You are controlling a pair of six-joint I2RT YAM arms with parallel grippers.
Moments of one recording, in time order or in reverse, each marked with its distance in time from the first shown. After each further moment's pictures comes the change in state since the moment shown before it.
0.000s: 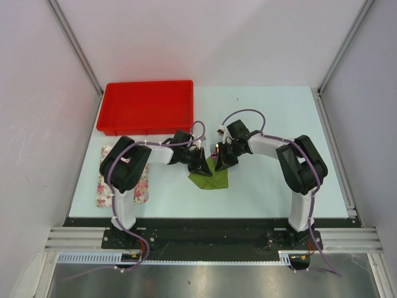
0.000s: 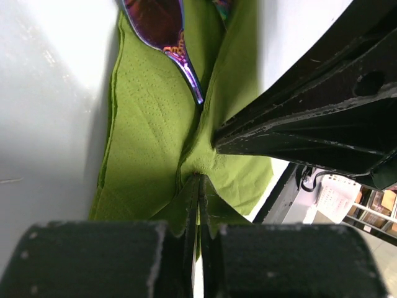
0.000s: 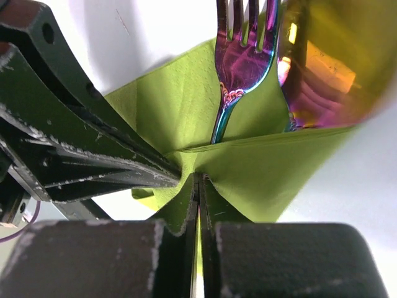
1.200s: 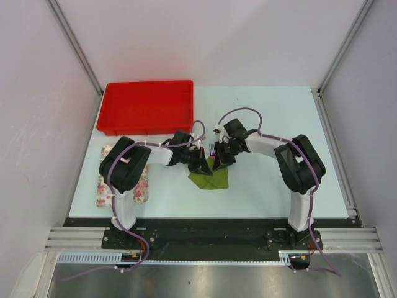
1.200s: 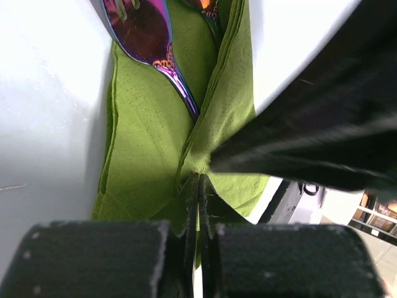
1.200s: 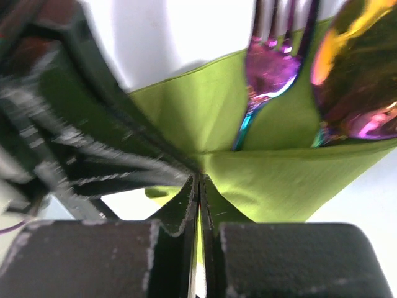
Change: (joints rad) left arm 0.006 -0.005 -0.023 0.060 -0.004 -0.003; right arm 0.016 0.003 0.043 -0.024 -0.024 -0.024
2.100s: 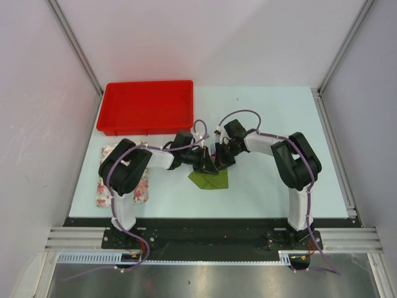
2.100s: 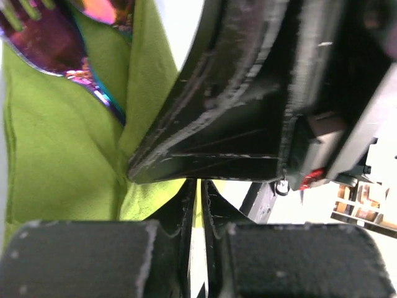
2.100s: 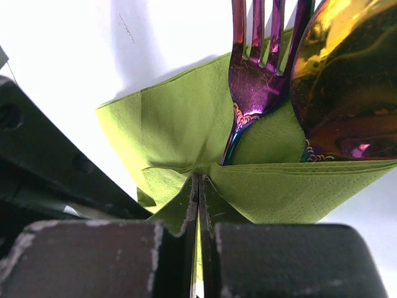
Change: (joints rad) left arm -0.043 -0.031 -0.052 0.204 0.050 -0.128; right arm -0.016 0.073 0.023 -0.011 -0.023 0.016
